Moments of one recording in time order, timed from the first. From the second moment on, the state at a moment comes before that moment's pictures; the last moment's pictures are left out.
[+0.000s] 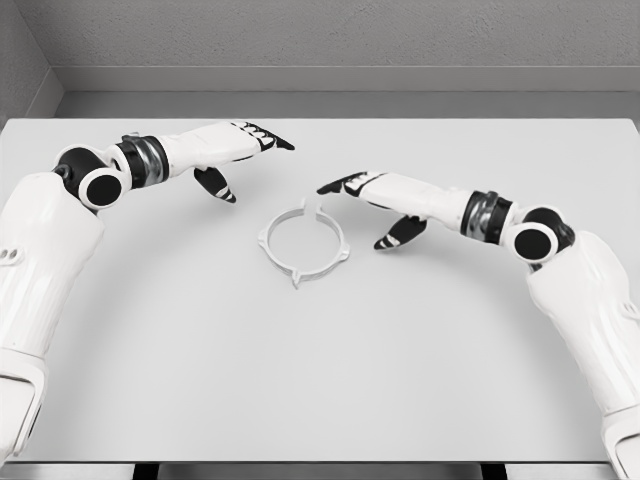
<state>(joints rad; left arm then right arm) -0.77 0.27 -0.34 -1.00 -0.77 -0.61 -0.61 -0.59 -0.31 0.42 -1.14 0.42 -0.61 0.61</state>
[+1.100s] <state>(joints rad) -0.77 0.30 -0.30 -1.00 -0.77 -0.61 -0.61 -0.59 -0.24 0.47 -1.13 0.45 -0.61 0.61</state>
